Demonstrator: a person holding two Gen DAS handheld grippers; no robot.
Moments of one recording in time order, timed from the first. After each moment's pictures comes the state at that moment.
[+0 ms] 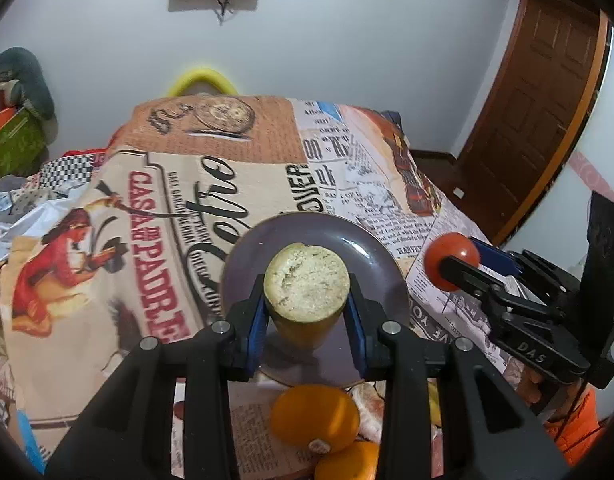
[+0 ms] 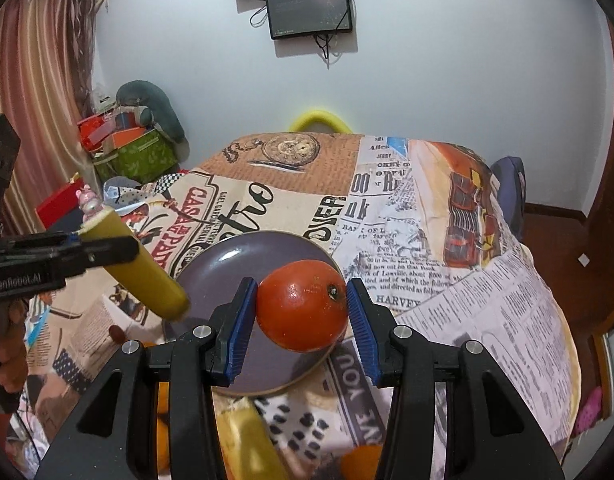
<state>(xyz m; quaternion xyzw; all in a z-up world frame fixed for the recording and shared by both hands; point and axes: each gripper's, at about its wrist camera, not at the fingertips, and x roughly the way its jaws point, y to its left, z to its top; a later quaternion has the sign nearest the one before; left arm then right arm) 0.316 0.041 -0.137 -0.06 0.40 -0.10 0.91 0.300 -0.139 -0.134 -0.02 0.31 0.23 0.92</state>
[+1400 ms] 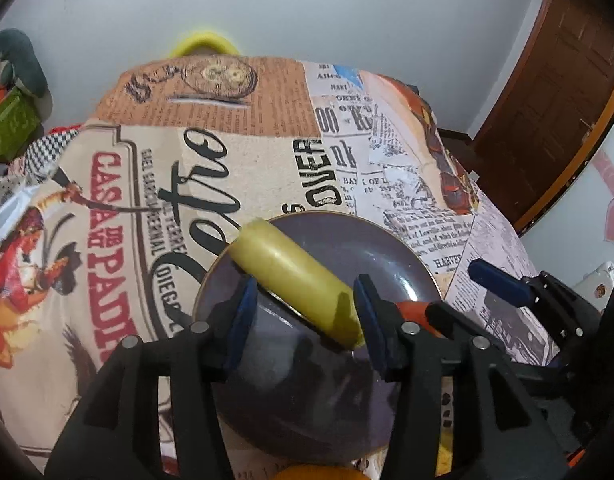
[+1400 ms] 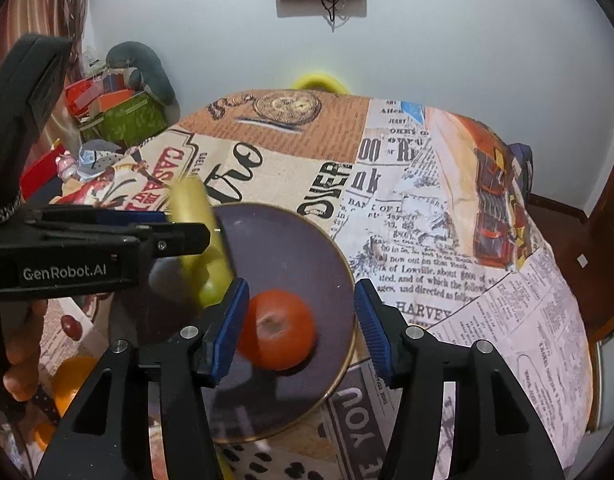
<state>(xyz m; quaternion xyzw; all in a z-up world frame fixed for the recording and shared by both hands) 0.388 0.035 -0.179 -0.06 0.44 -0.08 0.89 0.338 -0.116 -0.164 -0.05 0.35 0.23 0.91</state>
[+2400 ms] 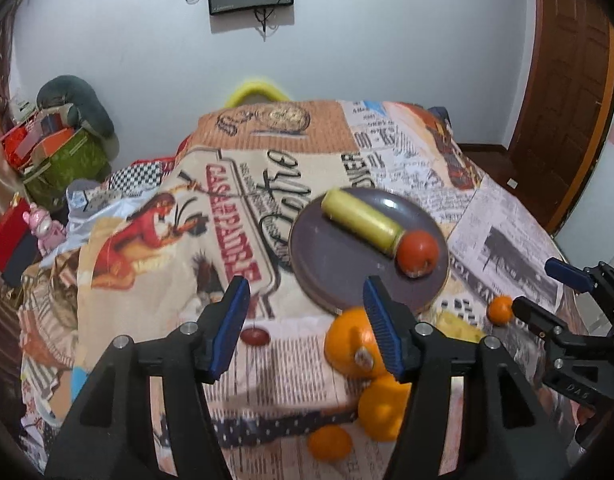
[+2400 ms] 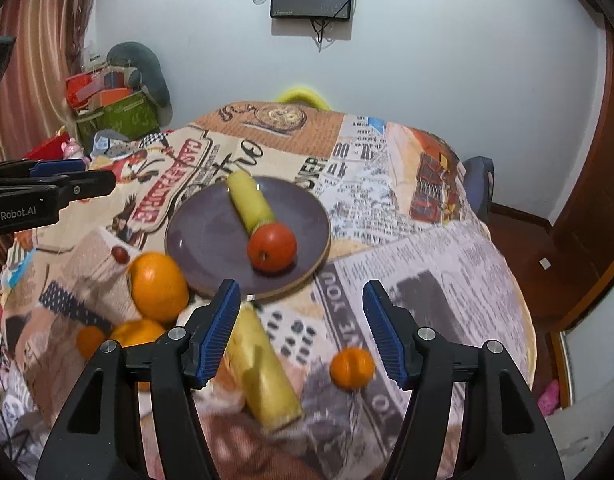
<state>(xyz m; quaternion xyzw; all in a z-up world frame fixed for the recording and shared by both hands) 0.229 0.048 -0.131 0.01 0.38 0.01 0.92 0.219 -0.148 -0.145 -0.09 0.33 0.18 0.92</state>
